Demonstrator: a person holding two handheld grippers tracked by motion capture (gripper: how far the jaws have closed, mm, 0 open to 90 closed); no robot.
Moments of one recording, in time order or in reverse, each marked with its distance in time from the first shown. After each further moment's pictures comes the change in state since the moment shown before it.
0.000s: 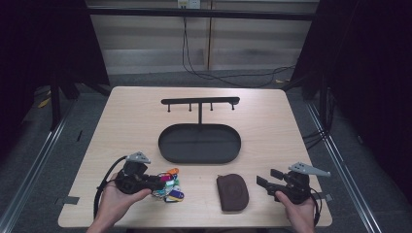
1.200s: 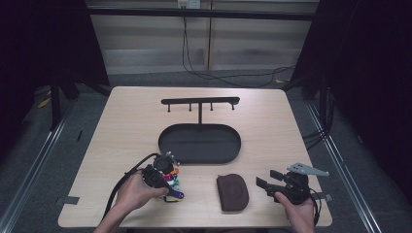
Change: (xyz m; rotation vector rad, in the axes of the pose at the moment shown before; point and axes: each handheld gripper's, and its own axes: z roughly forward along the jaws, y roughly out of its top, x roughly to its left) left arm -0.010 0.035 0.057 0.440 0.037 0.054; right arm 0.001 -0.001 0.001 0.023 -0.001 -0.008
